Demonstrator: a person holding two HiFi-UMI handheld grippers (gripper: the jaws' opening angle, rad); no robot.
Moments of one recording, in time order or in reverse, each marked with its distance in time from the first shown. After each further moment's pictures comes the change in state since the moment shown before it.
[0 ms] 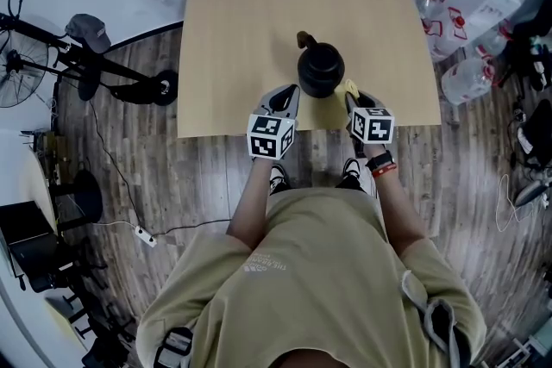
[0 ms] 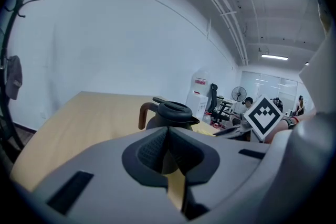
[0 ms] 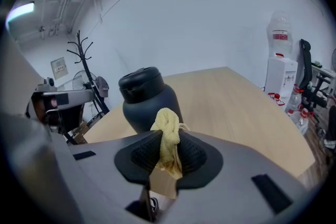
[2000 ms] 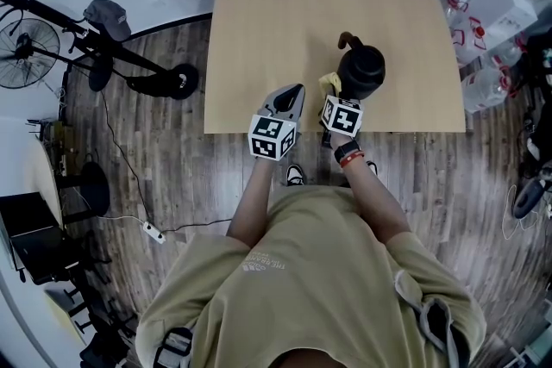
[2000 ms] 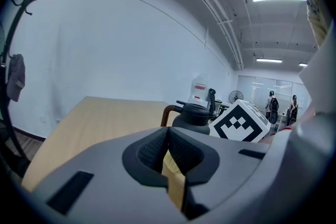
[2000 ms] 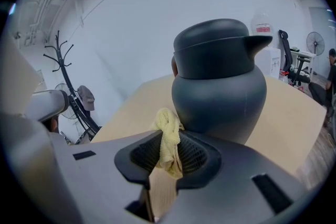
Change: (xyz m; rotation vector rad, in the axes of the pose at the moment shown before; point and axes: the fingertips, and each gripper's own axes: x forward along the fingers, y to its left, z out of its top) left arm -0.063 0.105 -0.012 0.018 -0.074 -0.034; right arm 0.110 0.151 0.000 0.186 -0.065 -0.147
